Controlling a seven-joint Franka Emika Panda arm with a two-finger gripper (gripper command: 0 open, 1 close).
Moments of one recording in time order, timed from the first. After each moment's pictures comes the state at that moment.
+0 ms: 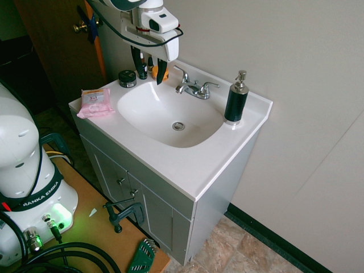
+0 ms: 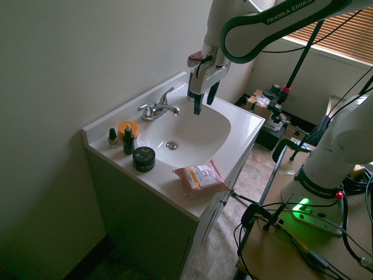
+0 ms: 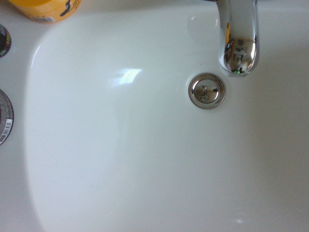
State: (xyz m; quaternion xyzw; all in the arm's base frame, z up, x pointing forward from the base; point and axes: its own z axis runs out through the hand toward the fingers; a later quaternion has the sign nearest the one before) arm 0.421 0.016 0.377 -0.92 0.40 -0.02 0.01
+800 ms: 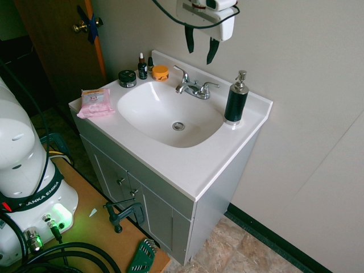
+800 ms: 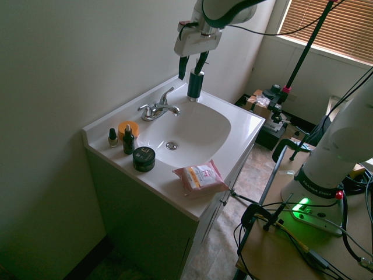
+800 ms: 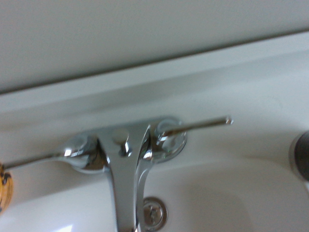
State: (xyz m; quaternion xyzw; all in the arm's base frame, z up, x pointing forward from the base) arm 0.545 -0.093 0.445 -0.87 0.49 -0.07 0.05
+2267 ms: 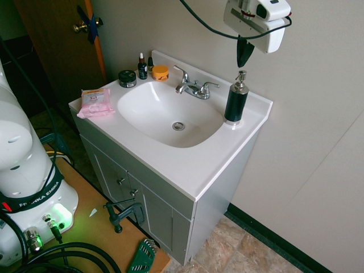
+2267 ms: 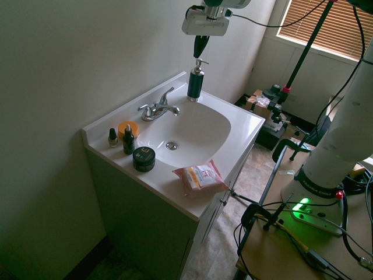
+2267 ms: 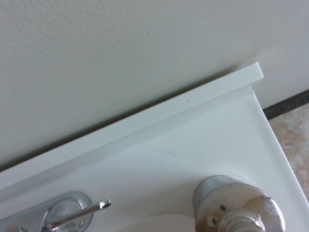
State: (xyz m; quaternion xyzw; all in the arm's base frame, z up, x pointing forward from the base) arm 0.568 -0.218 0.443 -0.81 0.58 -0.06 0.05
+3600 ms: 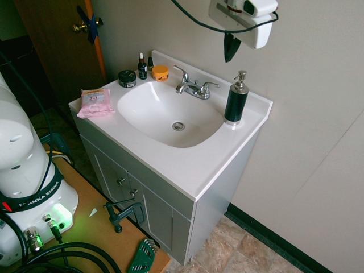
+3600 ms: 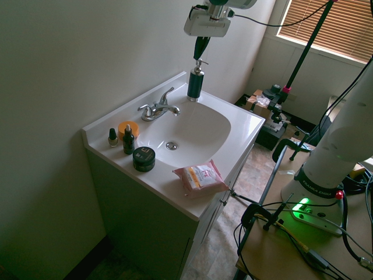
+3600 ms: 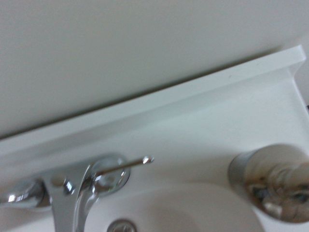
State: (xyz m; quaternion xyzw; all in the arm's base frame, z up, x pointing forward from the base) arm 0.535 -0.153 0.436 -0.86 0.51 -0.05 0.06
